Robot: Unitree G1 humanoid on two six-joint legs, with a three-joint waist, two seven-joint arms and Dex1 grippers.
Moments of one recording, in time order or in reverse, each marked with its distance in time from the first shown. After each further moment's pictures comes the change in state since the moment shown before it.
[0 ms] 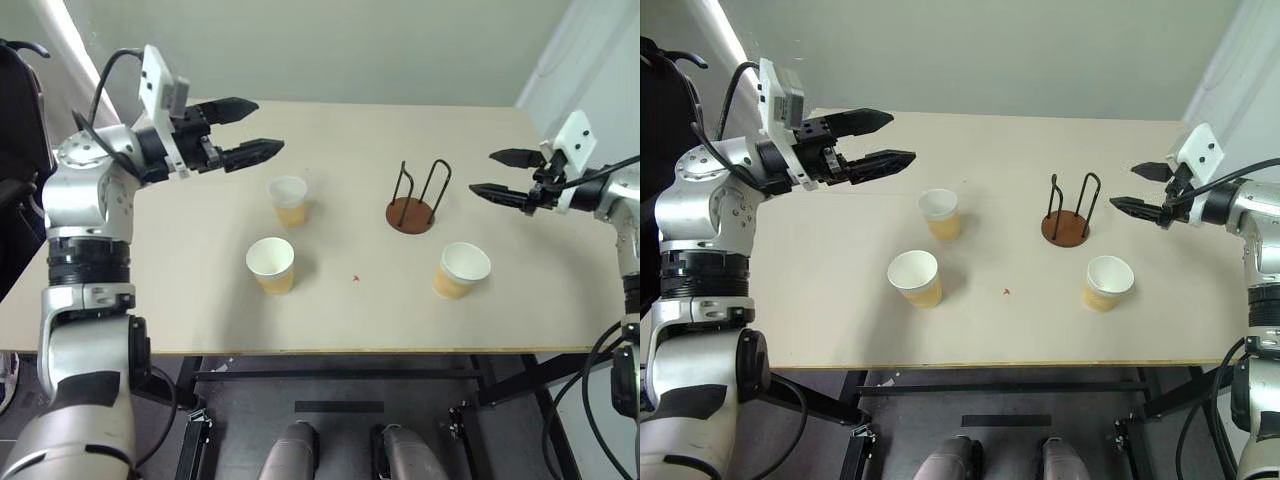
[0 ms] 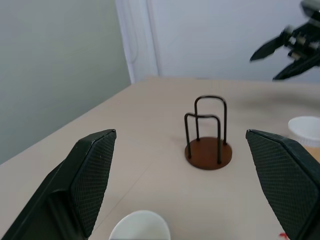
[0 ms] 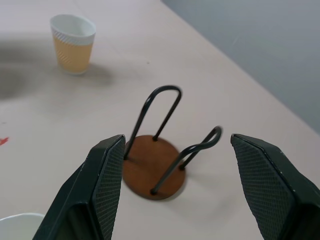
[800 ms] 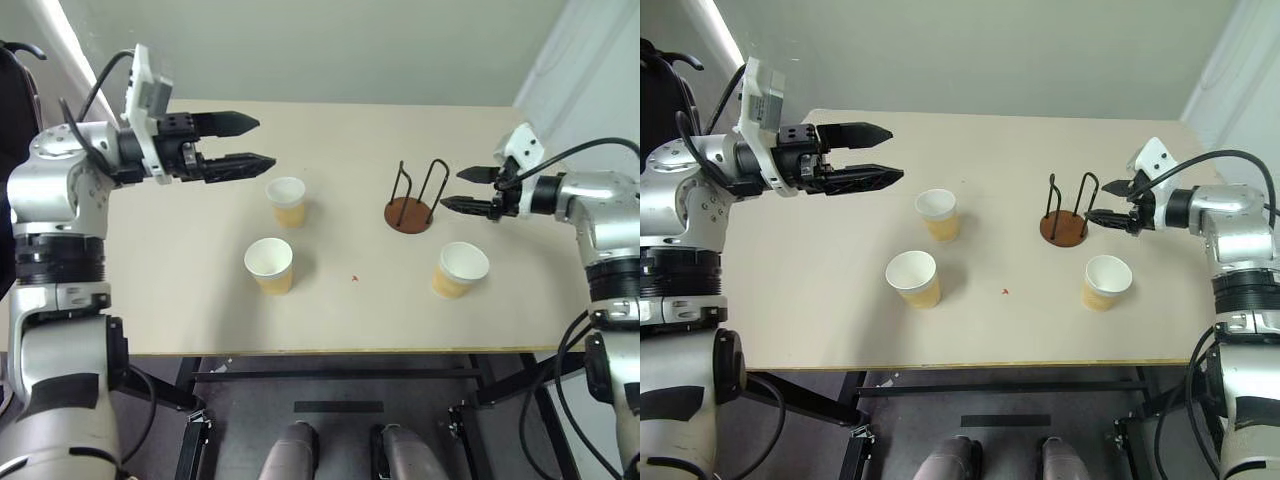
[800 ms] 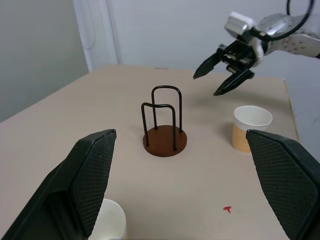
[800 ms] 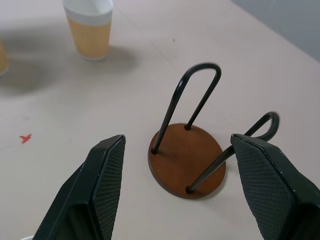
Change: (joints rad) left arm -0.006 0.095 -0.039 -0.020 -0.051 0.132 -0.177; right arm -0.106 0.114 0.107 0.147 -0.096 0.068 -0.007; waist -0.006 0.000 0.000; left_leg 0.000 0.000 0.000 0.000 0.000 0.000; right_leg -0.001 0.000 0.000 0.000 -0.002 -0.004
